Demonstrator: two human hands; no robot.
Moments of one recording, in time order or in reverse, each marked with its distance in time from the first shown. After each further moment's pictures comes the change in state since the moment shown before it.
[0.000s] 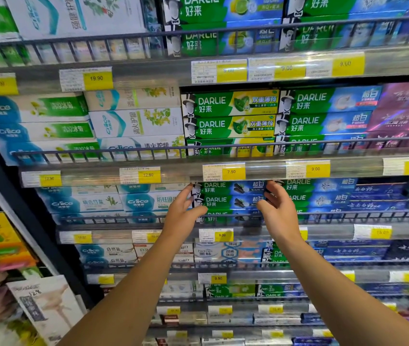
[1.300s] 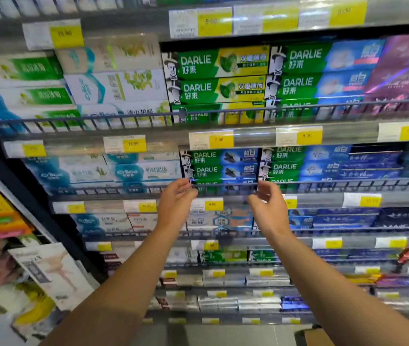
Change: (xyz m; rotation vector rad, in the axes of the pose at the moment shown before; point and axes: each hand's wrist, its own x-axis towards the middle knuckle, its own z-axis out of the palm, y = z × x) left_hand -0.031 -0.021 0.022 0.065 0.166 -0.071; right_hand -0.030 0.045 -0.008 -0.132 0.025 0.096
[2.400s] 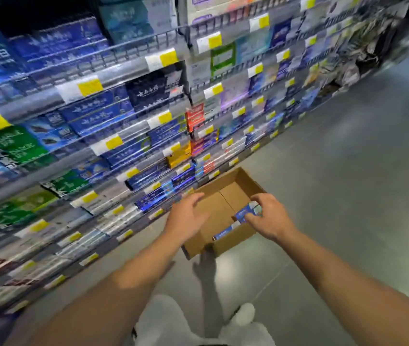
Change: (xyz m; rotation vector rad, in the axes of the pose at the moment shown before) left_hand -0.377 -0.093 0.408 0.593 -1.000 0.074; right_hand -0.264 0.257 -0.481 -0.703 0.046 0.609
